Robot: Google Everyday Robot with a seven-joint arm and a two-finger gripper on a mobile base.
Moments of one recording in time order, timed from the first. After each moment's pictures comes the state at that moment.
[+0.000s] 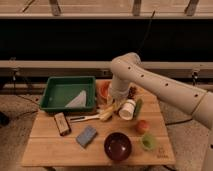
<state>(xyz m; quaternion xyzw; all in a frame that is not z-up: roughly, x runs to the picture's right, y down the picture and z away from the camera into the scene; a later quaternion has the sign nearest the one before) 0.039 0.090 0.738 -0.31 -0.24 -0.38 0.84</state>
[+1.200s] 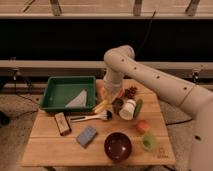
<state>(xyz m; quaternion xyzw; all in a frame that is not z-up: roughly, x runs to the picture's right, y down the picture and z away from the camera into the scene) -0.001 0.049 0.748 -0.29 -0.26 -0.42 0.82</state>
